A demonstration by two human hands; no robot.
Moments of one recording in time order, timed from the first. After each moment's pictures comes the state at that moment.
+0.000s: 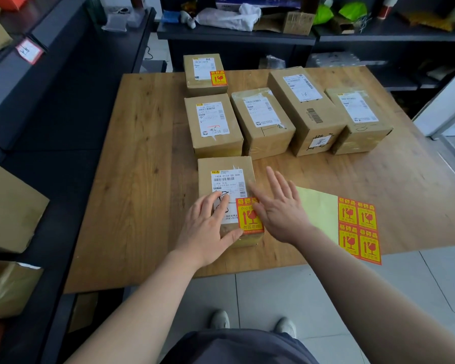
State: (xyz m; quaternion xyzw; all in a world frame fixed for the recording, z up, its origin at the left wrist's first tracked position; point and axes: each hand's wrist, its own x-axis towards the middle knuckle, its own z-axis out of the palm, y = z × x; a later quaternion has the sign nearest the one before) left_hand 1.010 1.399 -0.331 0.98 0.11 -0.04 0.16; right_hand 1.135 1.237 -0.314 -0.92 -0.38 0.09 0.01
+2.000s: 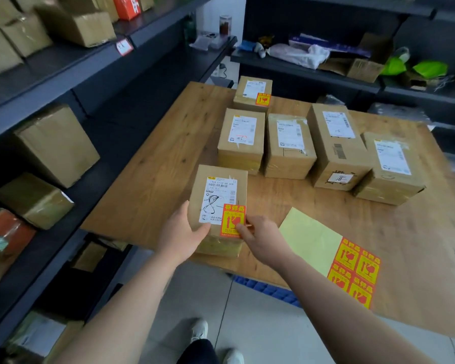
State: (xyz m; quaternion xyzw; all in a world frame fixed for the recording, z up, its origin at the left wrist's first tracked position) left_hand 0.967 1.342 -0.301 0.81 0.45 0.09 0.37; right_hand 1.117 1.216 -0.308 -0.82 -0.42 0.26 0.28
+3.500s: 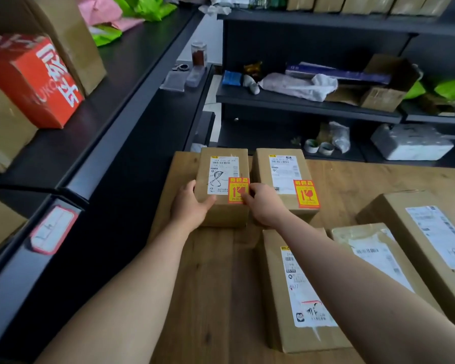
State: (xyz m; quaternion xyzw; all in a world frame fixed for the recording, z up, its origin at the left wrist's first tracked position) left_hand 1.277 1.779 -0.307 0.81 0.41 0.10 0.40; right_hand 1.391 1.646 -0.286 -0.88 -0.28 0.23 0.31
